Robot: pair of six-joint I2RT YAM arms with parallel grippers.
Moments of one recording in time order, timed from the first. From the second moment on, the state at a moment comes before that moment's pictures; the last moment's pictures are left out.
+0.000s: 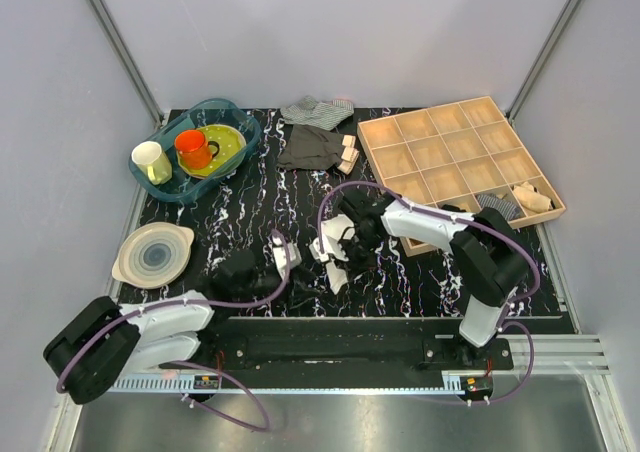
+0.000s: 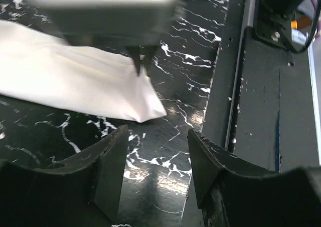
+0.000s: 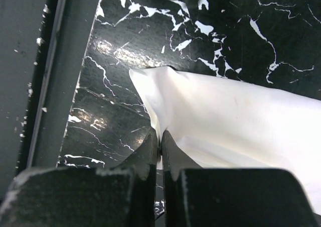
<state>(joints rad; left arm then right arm) -0.69 1.05 0.15 0.62 0.60 -0.11 0.75 1.76 1.12 -0.77 -0.62 -1.13</state>
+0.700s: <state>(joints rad) -1.00 1.34 0.31 0.62 0.32 0.32 0.68 1.90 1.26 -0.94 -0.68 -1.04</state>
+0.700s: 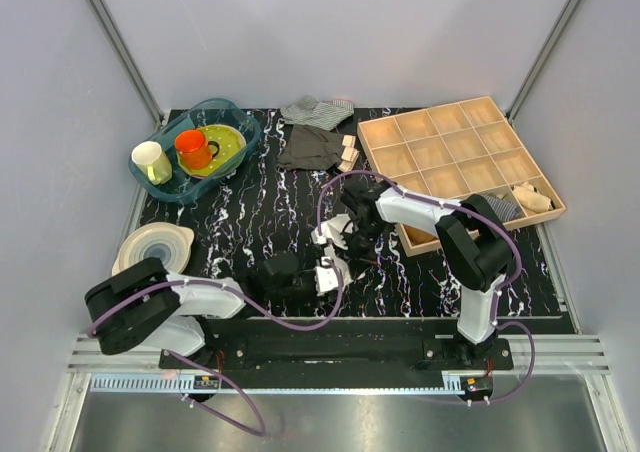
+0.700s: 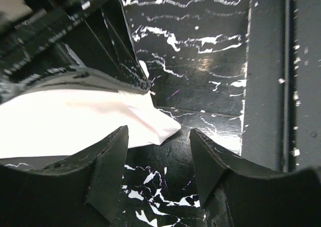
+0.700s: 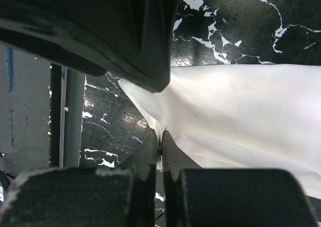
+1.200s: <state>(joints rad) -1.06 1.52 0.40 0.62 0.17 0.34 0.66 1.91 1.28 -0.94 -0.68 -1.00</state>
